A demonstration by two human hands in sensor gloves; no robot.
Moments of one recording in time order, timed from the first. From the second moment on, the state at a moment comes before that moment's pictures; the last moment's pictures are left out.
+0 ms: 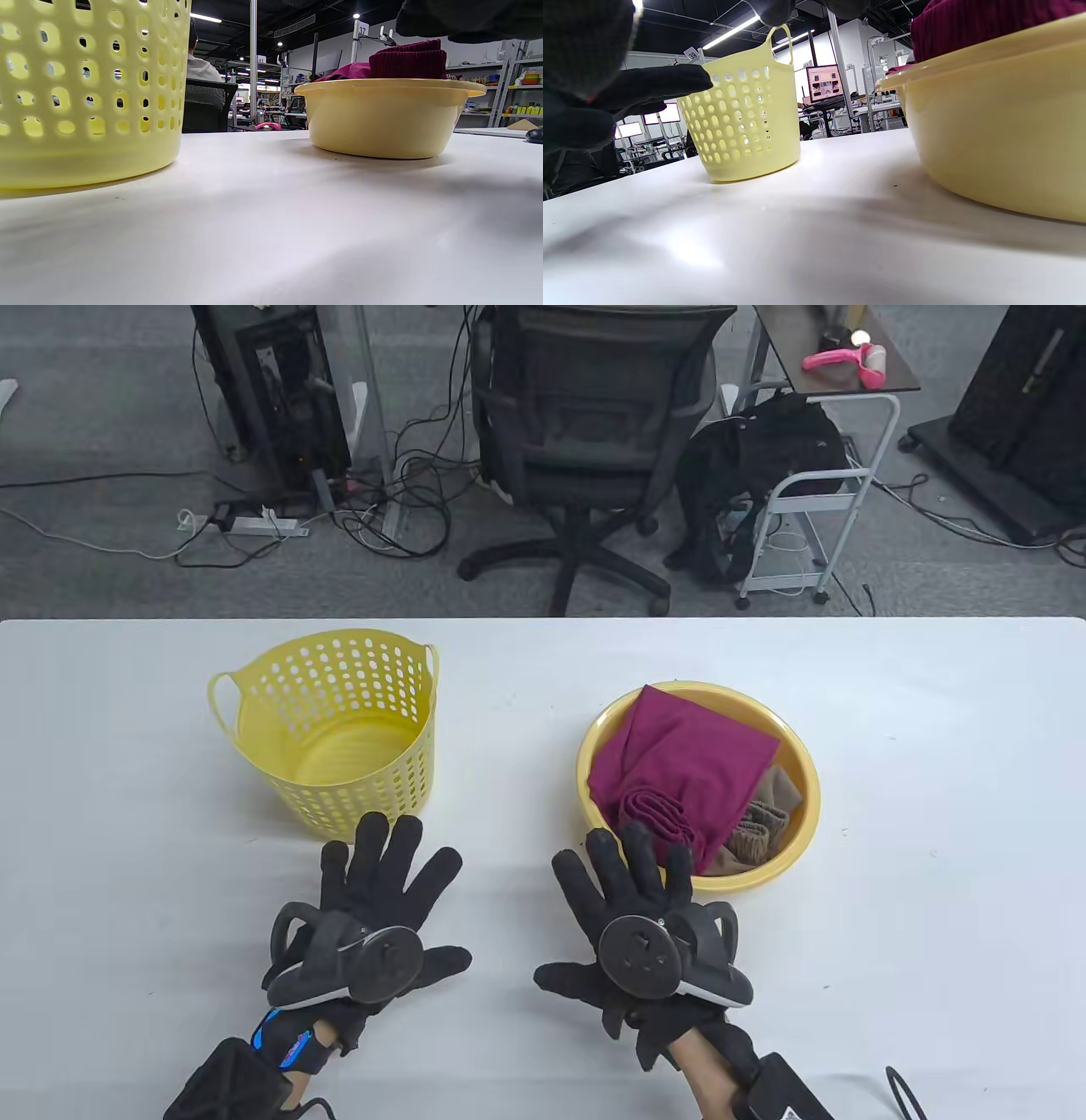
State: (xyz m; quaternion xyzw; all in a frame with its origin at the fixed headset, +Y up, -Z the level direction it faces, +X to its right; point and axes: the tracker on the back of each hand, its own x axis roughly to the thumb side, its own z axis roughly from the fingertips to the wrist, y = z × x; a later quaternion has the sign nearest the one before) left_hand -0.200 -0.690 -0.261 0.02 -0.27 -0.01 0.96; right_hand 0.073 -0.675 -0.254 0.25 -0.04 0.96 0.14
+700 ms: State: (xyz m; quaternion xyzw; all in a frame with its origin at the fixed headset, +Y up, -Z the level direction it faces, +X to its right) left_hand -0.198 -0.691 -0.260 0.01 -0.28 -0.01 0.96; right_hand 0.081 -0.668 -0.259 0.24 -0.06 0.96 0.14
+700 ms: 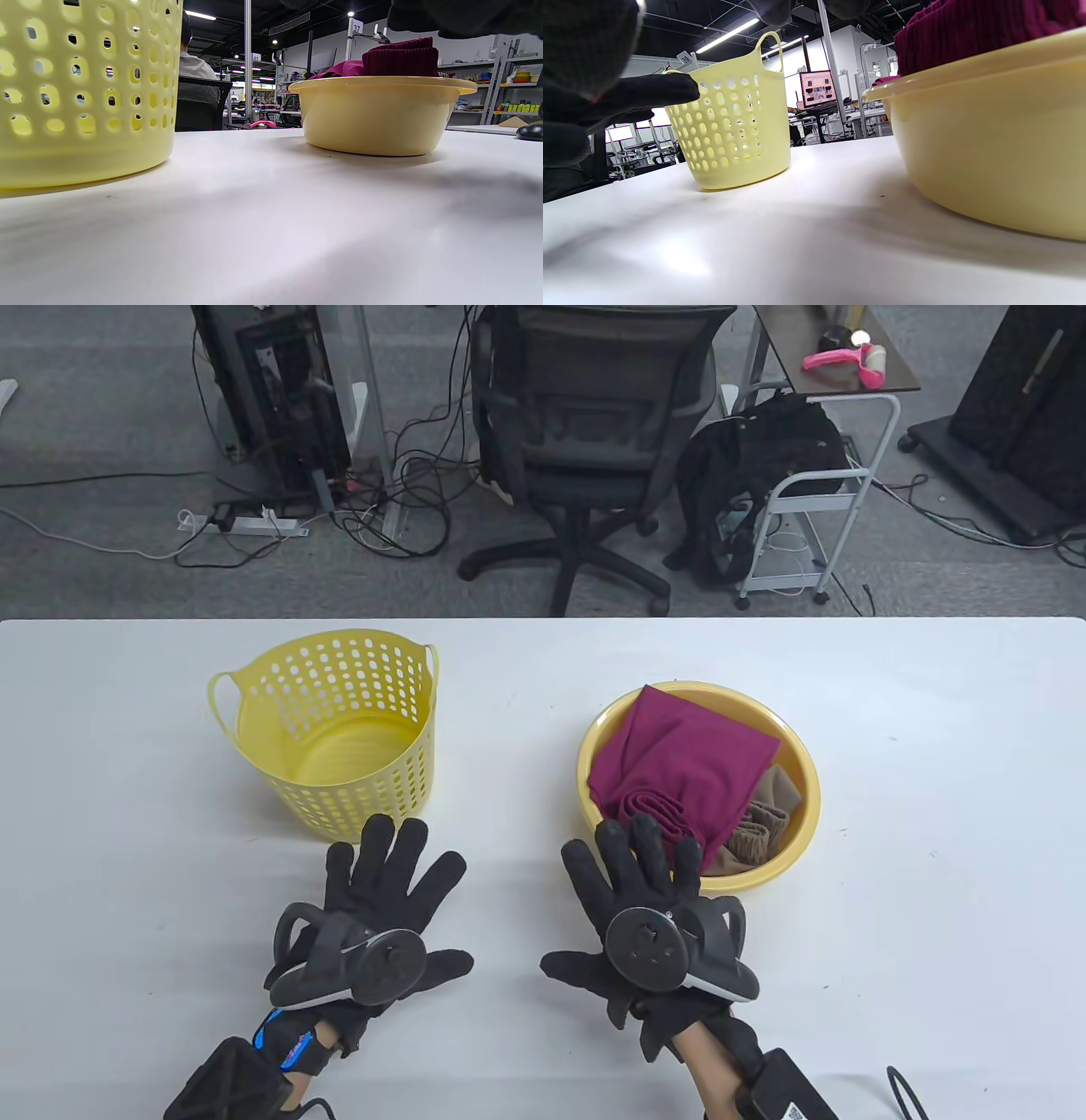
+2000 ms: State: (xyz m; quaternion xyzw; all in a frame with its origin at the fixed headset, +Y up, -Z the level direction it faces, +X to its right) left_hand -0.196 -0.692 -0.261 0.01 -0.28 -0.02 0.96; right_hand 0.137 -0.647 -0.342 0.15 0.00 0.99 0.07
